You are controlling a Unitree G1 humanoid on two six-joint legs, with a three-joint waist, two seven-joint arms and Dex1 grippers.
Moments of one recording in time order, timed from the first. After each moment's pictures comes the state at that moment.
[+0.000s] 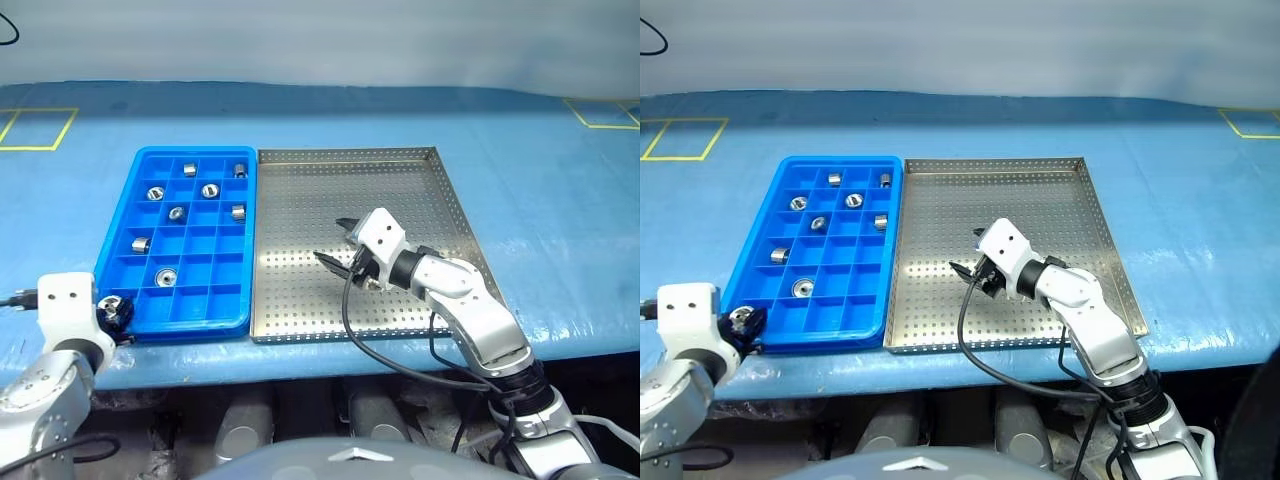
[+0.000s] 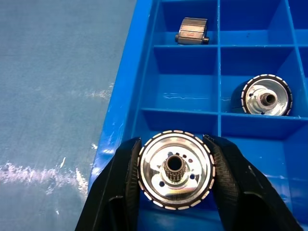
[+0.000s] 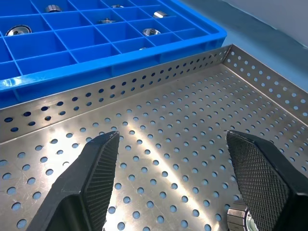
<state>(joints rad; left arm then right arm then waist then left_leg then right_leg) 0.27 0.36 0.56 -0.86 -0.39 1.25 -0.06 -0.24 -0.42 0.27 -0.39 0.12 0.52 0.58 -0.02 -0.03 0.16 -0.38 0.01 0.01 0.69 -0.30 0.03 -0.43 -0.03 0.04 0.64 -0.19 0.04</state>
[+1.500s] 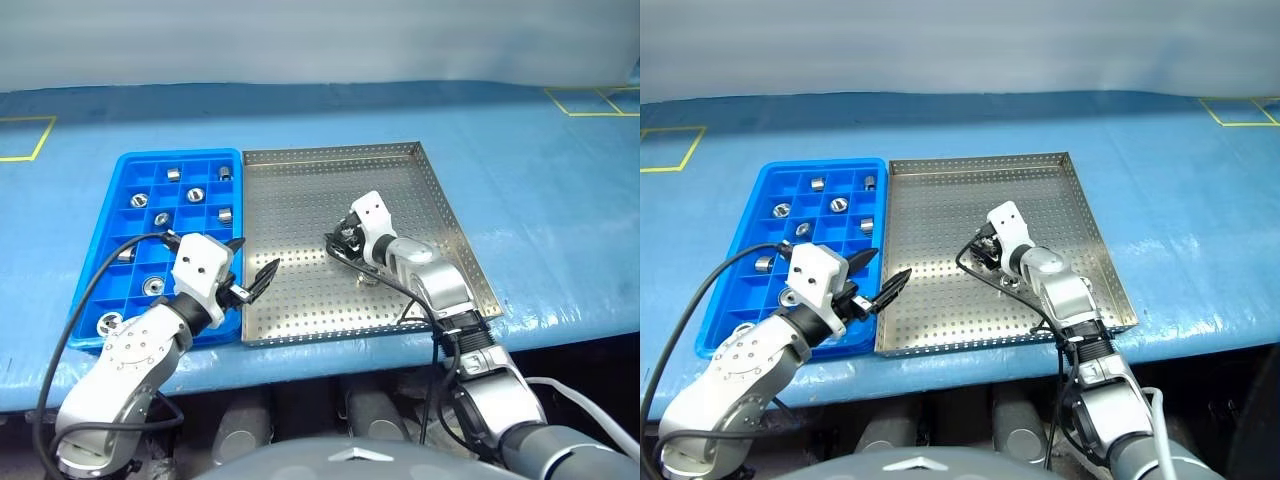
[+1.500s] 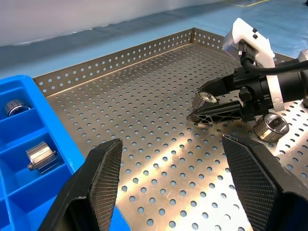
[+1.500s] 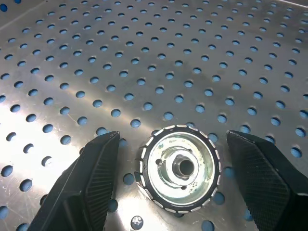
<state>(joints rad) 0.14 0.44 0.02 -0.84 -0.39 0.77 -0.31 -0.49 -0.21 0.18 0.23 0.08 0.55 0.43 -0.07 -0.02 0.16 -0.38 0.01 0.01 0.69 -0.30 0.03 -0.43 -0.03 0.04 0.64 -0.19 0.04</state>
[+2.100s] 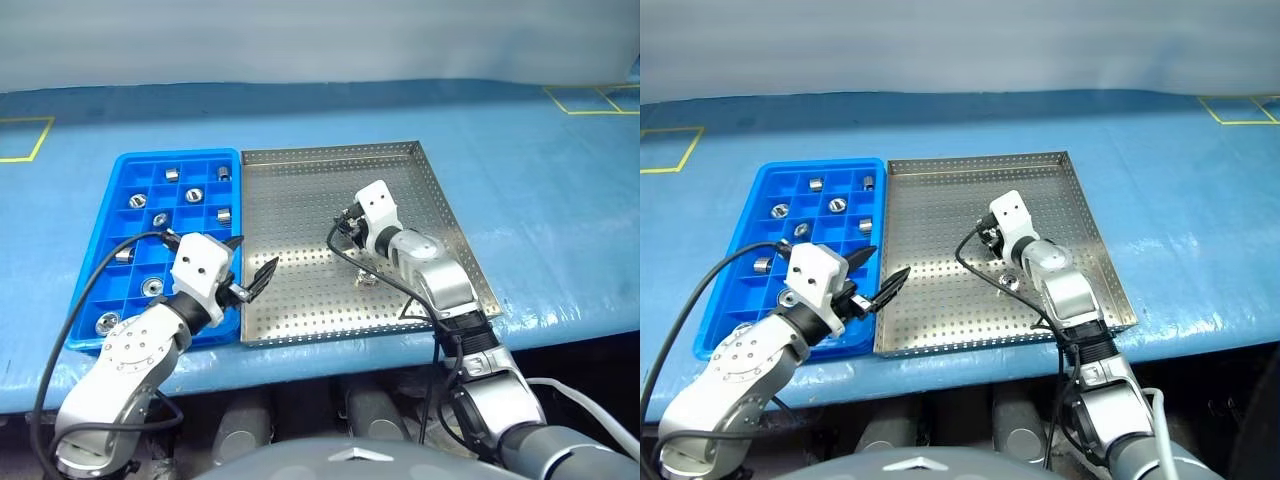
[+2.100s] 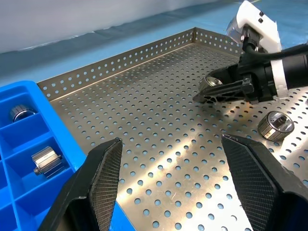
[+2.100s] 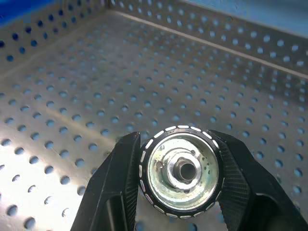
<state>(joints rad) 0.16 0.45 0.01 -0.84 -0.36 0.73 -0.32 -0.50 -0.18 0.18 0.02 0.07 0.57 0.40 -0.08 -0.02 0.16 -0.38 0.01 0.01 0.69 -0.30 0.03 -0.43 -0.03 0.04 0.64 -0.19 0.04</state>
